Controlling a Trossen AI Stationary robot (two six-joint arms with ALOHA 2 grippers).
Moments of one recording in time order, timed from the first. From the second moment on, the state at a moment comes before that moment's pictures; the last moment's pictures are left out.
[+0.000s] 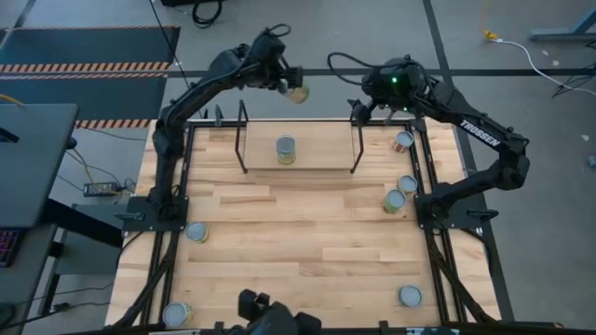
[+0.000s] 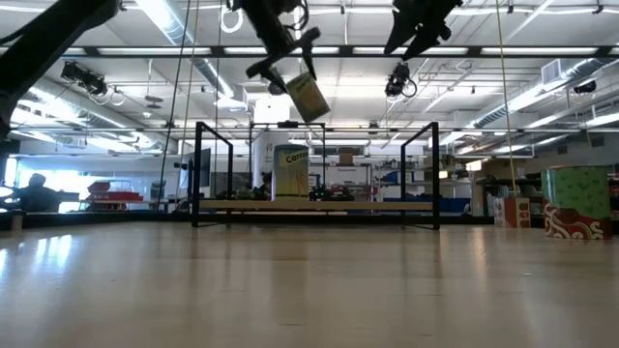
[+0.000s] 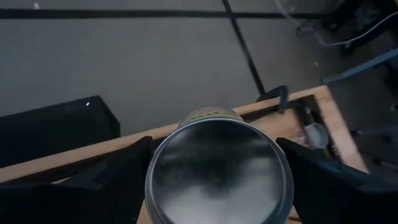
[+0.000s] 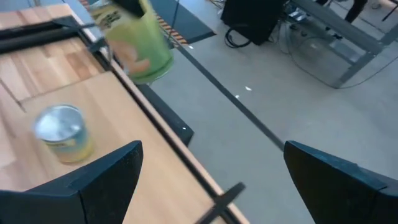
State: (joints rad) left arm 0.64 2.05 2.35 -1.06 -0.11 -0.67; right arm -0.58 1.30 1.54 -0.79 0.24 -0.11
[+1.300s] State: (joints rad) left arm 0.57 2.30 2.35 -1.25 -0.31 -0.56; right arm -0.59 1.47 1.50 -0.72 0.16 0.14
